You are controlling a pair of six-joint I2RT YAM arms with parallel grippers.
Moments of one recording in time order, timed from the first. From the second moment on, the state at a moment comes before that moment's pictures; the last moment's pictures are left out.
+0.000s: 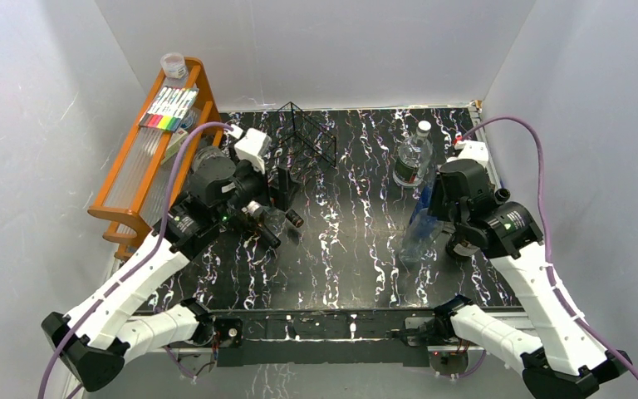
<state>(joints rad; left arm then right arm) -0.68 0.99 1.07 -0.35 -0.06 -0.17 0.52 0.90 1.22 -1.08 0.48 0.44</state>
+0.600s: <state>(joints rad) -0.84 1.14 0.69 0.11 0.29 -0.18 0.52 0.97 1.06 -0.70 -0.17 0.56</state>
